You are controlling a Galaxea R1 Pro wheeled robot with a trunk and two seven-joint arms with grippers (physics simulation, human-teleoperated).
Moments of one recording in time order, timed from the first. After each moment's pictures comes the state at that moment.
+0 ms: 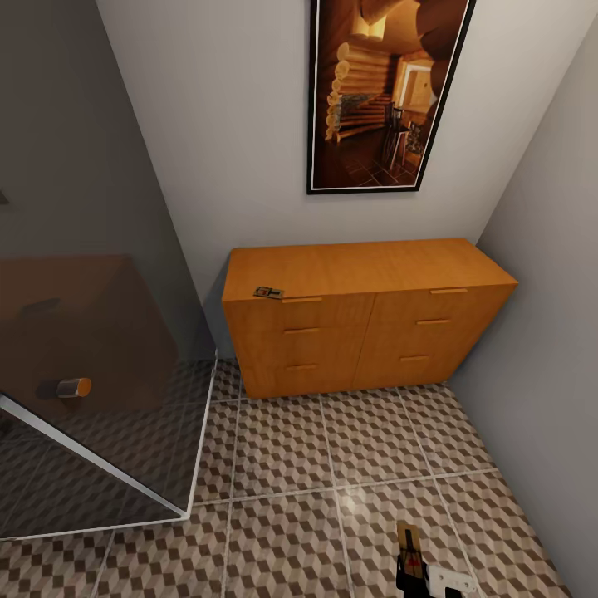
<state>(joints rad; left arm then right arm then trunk) -0.40 0.03 -0.57 0.01 0.42 -0.22 0.10 -0.40 0.02 0.08 -0.02 -0.19 -0.68 -0.19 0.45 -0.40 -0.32</state>
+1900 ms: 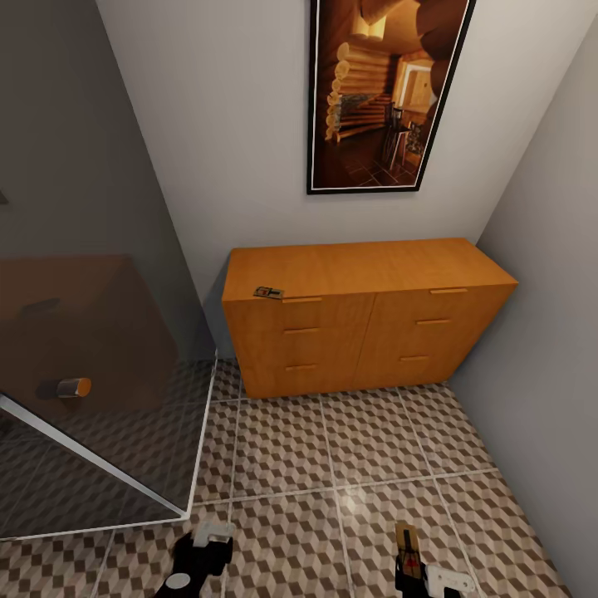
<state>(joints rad) -0.39 0.04 -0.57 -0.44 0.42 -0.07 0.26 -0.40 0.02 0.08 -0.02 -0.19 -0.67 -0.18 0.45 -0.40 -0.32</state>
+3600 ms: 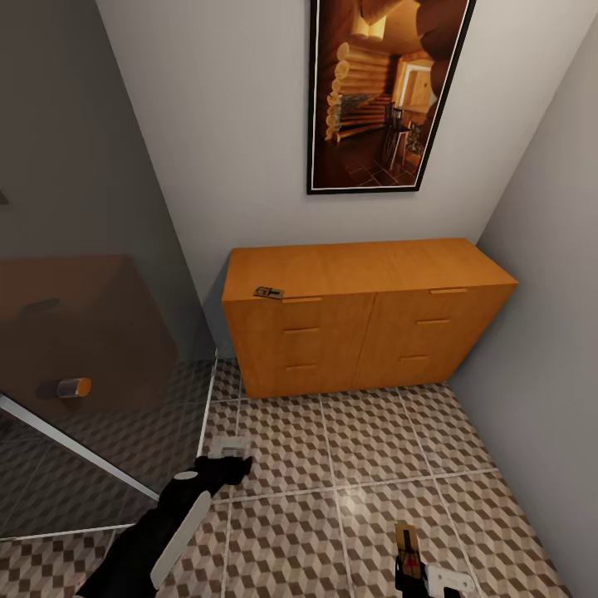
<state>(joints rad) -0.39 0.07 -0.37 -1.14 0.41 0.53 0.26 -0.40 0.02 0.08 -0.02 -0.19 -0.67 -0.18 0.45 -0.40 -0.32</state>
